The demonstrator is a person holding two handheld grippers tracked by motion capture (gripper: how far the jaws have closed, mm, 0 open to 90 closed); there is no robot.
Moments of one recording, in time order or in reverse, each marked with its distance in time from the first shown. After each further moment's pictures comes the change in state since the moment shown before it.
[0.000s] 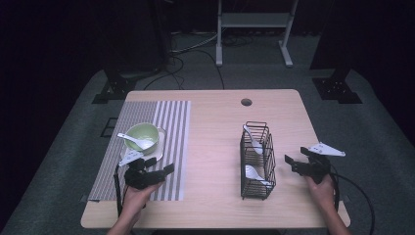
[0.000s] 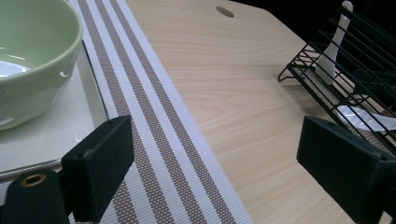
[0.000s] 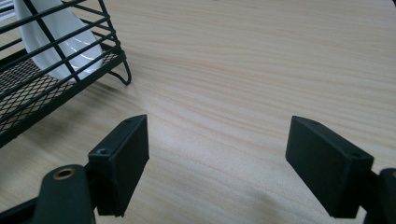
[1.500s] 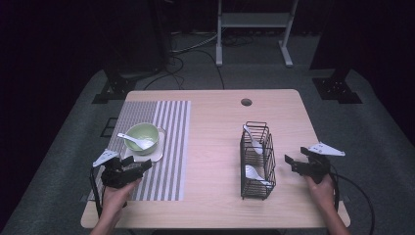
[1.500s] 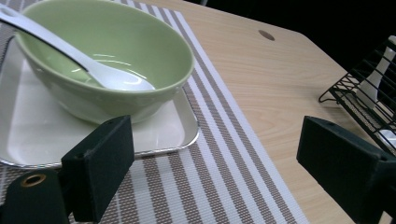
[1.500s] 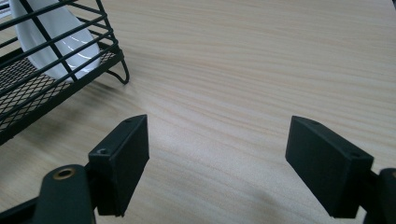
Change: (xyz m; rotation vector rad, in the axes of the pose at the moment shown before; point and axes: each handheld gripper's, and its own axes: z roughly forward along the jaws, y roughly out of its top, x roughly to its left) left arm 0.043 0.005 -0.039 -0.059 0.107 -0.047; right arm 0.000 0.000 0.001 0.006 -0.007 0.002
